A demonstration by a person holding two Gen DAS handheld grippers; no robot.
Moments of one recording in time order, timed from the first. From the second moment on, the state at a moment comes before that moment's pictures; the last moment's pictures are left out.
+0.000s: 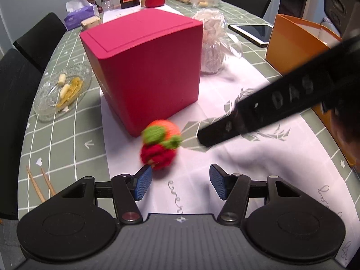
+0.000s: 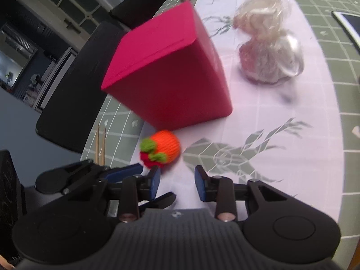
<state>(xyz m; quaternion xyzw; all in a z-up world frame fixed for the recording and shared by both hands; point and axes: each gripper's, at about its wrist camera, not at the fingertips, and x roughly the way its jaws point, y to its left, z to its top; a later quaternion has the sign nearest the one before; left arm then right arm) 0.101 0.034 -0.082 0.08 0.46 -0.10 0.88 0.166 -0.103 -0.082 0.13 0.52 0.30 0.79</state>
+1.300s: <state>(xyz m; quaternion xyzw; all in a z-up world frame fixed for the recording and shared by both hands) 0.123 0.045 -0.088 0.04 0.43 -0.08 0.90 0.252 -0.141 -0.087 0.17 0.38 0.13 0.90</state>
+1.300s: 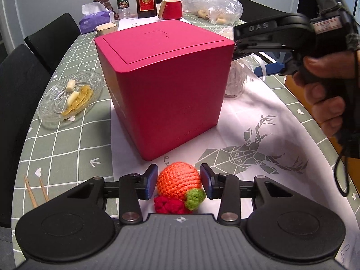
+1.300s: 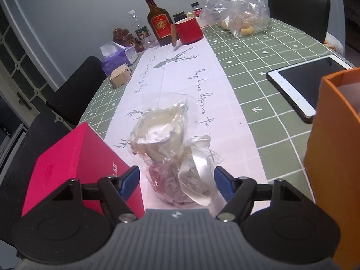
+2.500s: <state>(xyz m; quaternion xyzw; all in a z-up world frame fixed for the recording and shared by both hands) 0.119 0.035 -0.083 0.07 0.44 -0.10 0.89 0.237 -0.156 -0.055 0.15 0.34 0.15 0.92</state>
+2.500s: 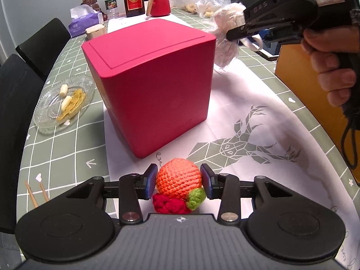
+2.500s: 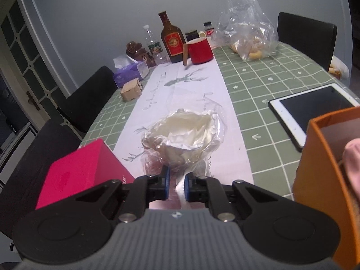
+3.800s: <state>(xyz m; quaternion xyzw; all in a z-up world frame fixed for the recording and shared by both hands) 0.096 -0.190 0.026 0.10 0.31 -0.27 0.91 0.090 -0.391 0.038 0.08 0.28 0.10 0.95</state>
